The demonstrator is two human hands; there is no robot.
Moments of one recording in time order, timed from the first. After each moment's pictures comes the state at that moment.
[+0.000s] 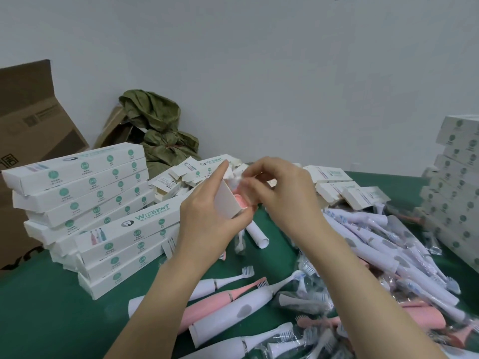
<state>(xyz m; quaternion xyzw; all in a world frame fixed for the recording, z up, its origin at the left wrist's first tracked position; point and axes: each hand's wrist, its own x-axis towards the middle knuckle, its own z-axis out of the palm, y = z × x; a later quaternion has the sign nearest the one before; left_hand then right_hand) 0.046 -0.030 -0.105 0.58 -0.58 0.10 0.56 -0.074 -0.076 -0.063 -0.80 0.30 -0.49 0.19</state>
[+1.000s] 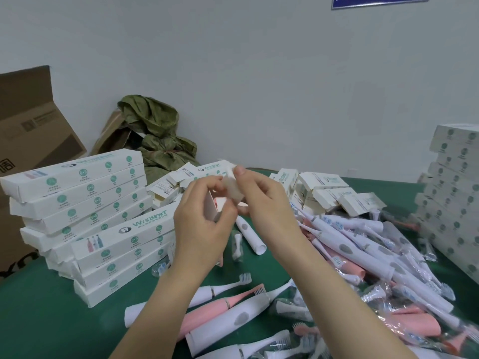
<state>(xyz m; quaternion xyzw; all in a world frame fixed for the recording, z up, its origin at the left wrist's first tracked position) 0.047 -0.033 -0.104 0.50 -0.57 0.08 0.65 -0.055 -0.065 -0.071 -0.66 0.25 -0.51 0.49</state>
